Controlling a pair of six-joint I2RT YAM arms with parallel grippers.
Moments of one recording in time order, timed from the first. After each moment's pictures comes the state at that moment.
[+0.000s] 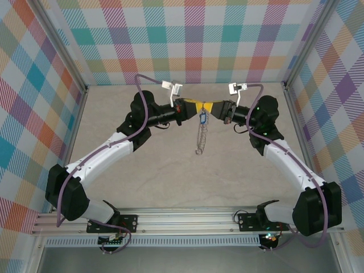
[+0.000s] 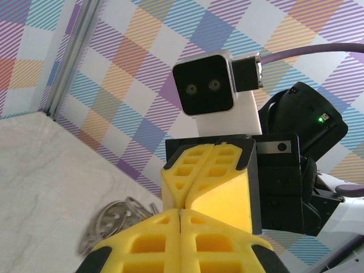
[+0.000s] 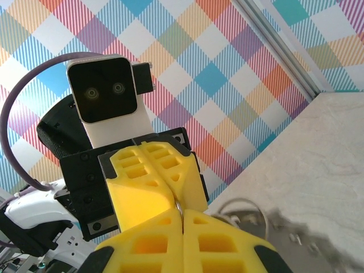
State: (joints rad) left arm -0.63 1.43 1.21 0.27 0.63 -0.55; right arm 0.31 1.25 0.95 0.47 -0.97 0.87
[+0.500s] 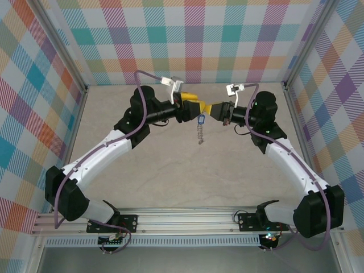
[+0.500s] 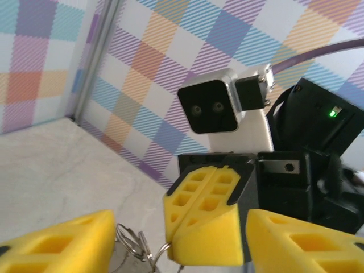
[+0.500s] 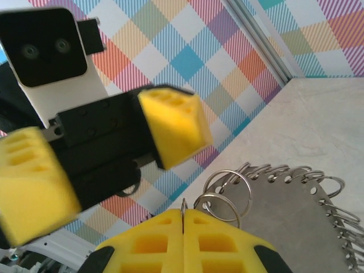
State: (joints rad) left arm -0.63 1.43 1.30 0.11 0.55 -0.43; right arm 0.32 1.23 1.03 0.17 -0.95 0.65
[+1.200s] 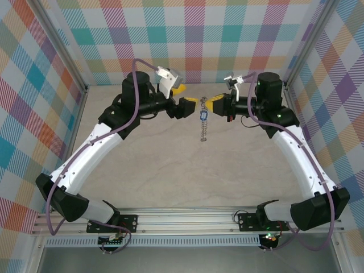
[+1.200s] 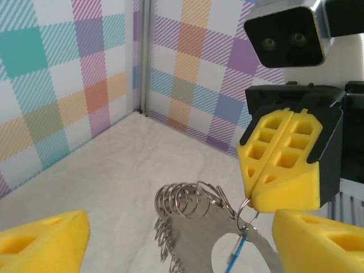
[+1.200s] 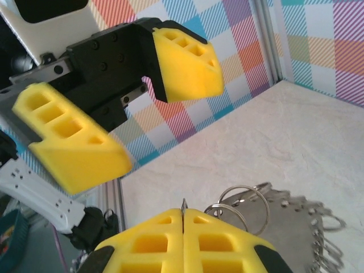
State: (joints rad) left arm -0.60 1.43 1.59 -0.39 0.45 -0.03; right arm 0.30 1.30 1.41 -0.45 -1.00 0.10
